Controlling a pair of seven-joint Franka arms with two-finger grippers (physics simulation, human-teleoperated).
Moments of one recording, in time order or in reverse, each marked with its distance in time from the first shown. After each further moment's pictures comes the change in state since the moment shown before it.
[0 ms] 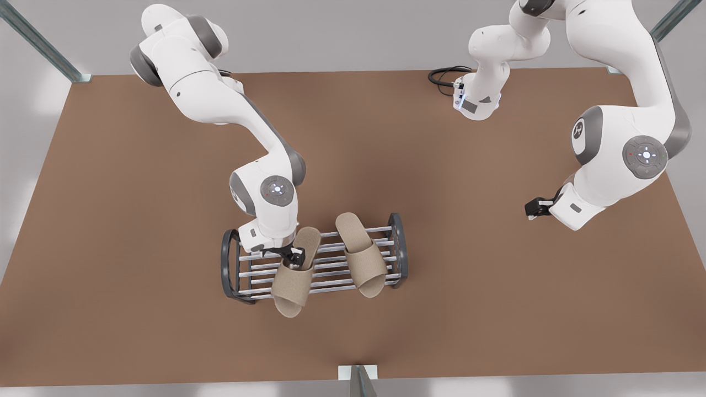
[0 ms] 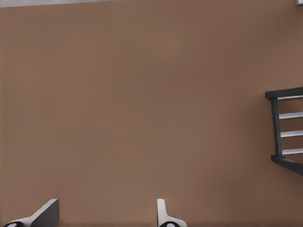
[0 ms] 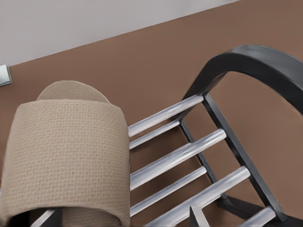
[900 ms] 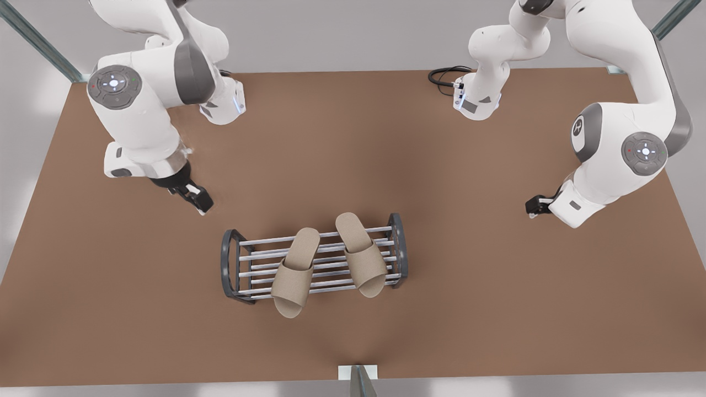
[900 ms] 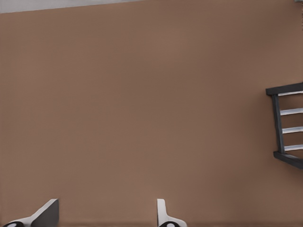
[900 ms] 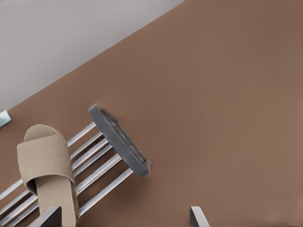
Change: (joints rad) left arm 0.003 -0.009 -0.008 0.003 0.015 -0.009 0.016; right arm -0.215 -0.448 -0.084 0.020 0.317 -0.441 -0.185
